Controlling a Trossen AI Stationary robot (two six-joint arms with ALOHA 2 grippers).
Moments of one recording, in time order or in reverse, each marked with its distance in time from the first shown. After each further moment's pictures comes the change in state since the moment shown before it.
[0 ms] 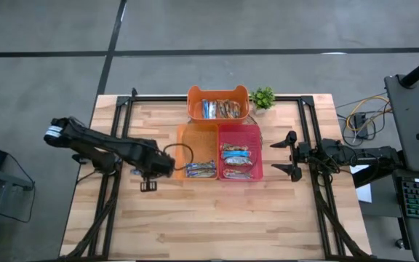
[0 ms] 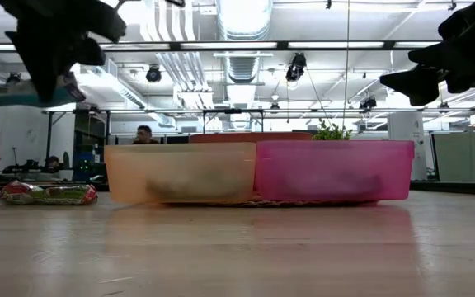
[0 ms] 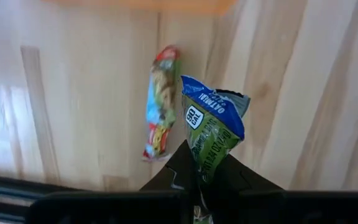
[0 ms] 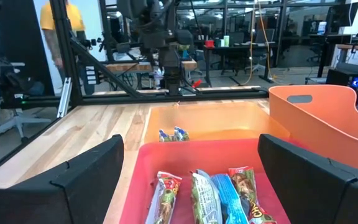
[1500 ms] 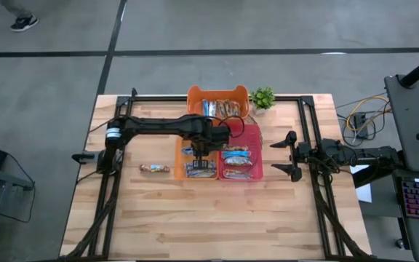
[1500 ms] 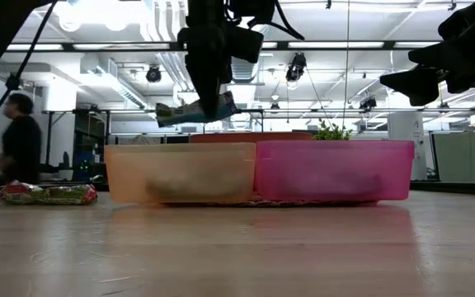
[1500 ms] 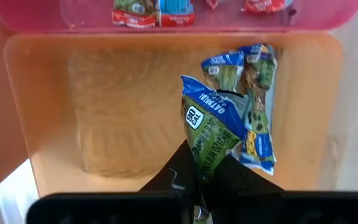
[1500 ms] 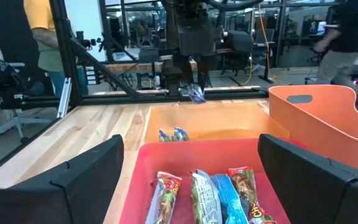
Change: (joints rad) left arm 0.299 0.637 0.734 0.025 -0.003 0.424; right arm 0.000 0.000 0.000 0.000 0.000 0.001
